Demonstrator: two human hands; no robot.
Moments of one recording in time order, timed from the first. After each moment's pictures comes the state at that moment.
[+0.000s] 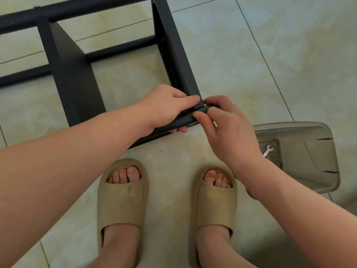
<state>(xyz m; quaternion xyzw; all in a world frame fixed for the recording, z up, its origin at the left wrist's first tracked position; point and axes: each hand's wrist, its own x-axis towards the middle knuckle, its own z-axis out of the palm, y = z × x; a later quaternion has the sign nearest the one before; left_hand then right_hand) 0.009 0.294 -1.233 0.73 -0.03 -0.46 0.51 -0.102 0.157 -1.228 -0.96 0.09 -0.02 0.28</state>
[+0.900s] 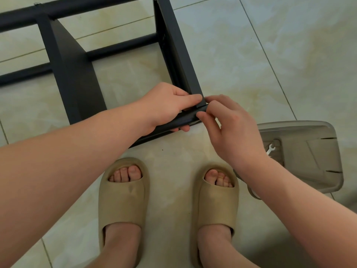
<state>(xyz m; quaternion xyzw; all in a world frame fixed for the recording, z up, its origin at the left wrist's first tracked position) 0.008 0.296 -1.231 0.72 -0.02 -0.46 0.53 -0.103 0.155 -1.226 -0.96 0.06 -0.05 0.29</state>
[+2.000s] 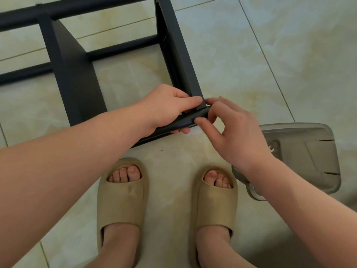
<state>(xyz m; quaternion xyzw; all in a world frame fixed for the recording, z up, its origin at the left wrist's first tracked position) 0.007 0.297 -1.233 0.71 -0.03 -0.47 0.53 -0.103 0.148 -1.219 -0.95 0.05 -0.01 0.30</state>
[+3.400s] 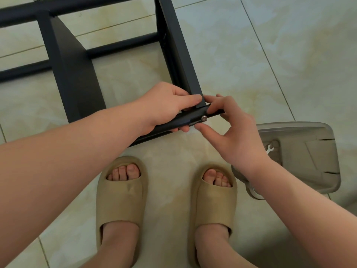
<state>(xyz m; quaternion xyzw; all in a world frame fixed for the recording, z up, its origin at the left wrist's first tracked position) 0.008 0.297 -1.234 0.71 -0.03 -0.47 0.53 -0.111 0.144 -1.232 -0.88 0.09 -0.01 0.47</state>
